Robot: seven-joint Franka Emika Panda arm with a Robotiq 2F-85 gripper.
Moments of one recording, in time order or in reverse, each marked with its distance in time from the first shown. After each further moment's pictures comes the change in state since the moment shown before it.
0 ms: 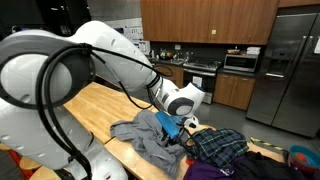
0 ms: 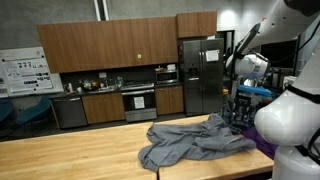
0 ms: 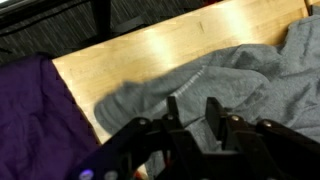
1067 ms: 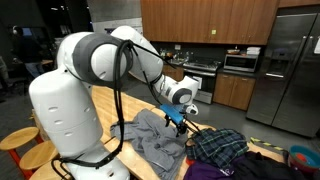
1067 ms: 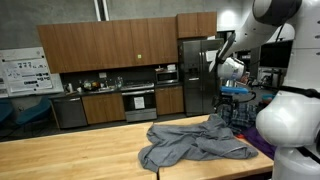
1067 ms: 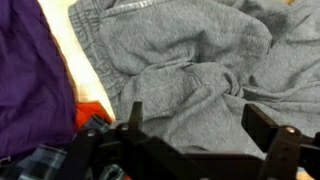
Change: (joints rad) arm 0.083 0.269 0.095 0.235 -0.001 0.113 0.029
